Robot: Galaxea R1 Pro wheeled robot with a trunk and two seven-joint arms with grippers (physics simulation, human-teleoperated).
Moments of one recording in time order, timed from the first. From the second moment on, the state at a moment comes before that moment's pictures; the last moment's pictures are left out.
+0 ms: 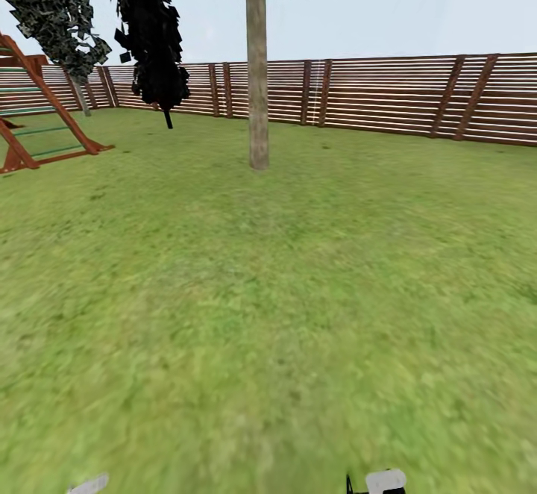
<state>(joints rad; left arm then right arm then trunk) -0.35 0.20 -0.11 -0.06 0.51 -0.51 0.04 -0.37 0.04 -0.19 -0.03 0.50 -0.58 -0.35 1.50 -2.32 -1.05</state>
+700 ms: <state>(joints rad) -0.35 0.20 -0.11 -0.06 0.51 -0.51 0.04 -0.37 0.04 -0.19 -0.03 0.50 -0.58 -0.35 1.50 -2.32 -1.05</state>
